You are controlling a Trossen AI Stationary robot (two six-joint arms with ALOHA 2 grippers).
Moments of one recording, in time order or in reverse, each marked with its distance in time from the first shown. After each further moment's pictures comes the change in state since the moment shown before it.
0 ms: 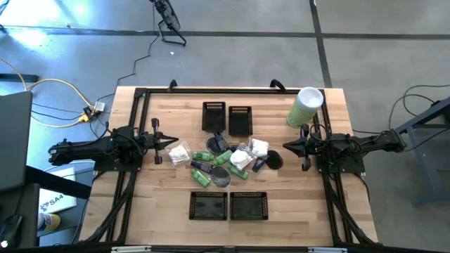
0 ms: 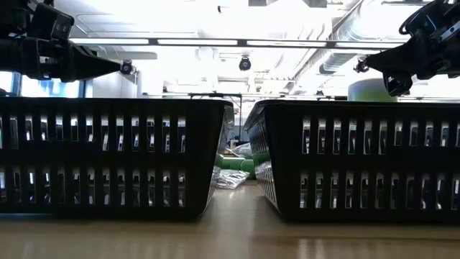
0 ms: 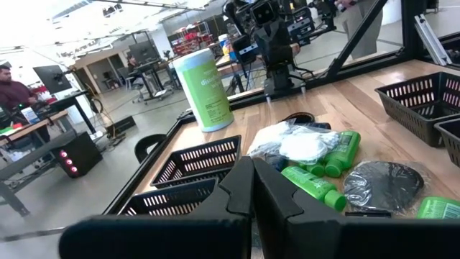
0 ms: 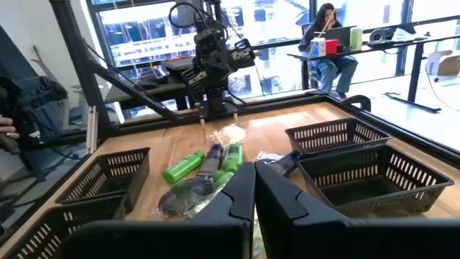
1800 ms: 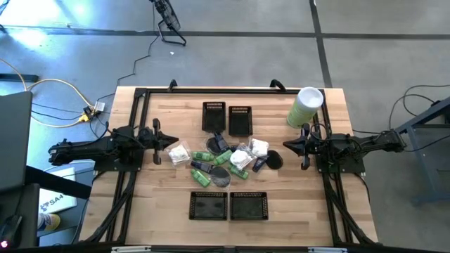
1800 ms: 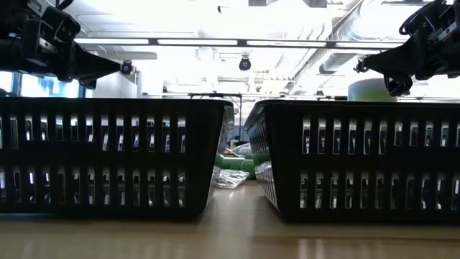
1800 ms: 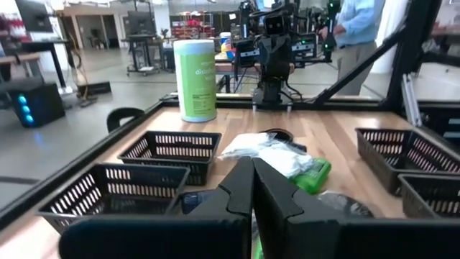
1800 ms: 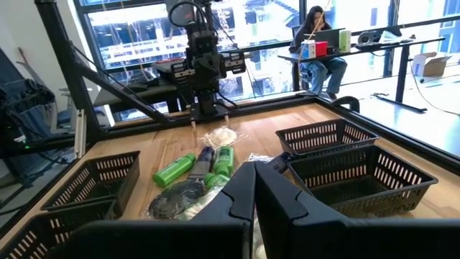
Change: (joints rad) left arm 0.000 0.000 0.000 0.000 0.003 -0.321; right arm 0.000 0.000 0.000 0.002 0.037 -0.002
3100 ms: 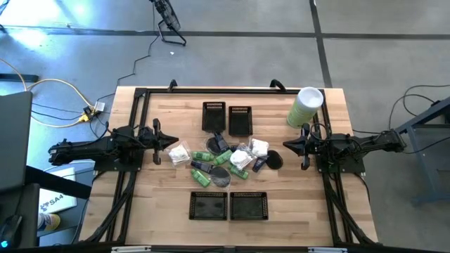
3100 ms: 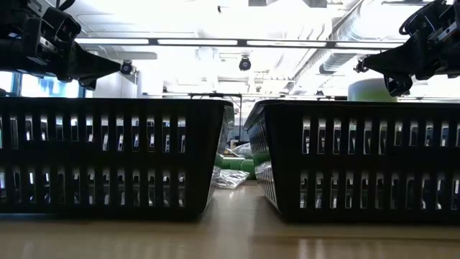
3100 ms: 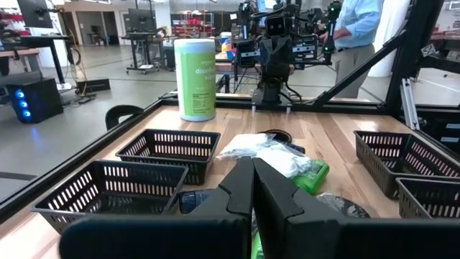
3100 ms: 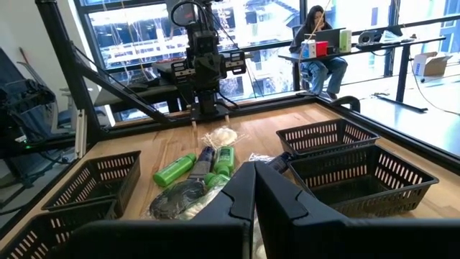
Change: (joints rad) left arm 0.000 0.000 0.000 0.000 -0.003 -0.016; right arm 0.000 0.000 0.000 0.000 -0.003 0.001
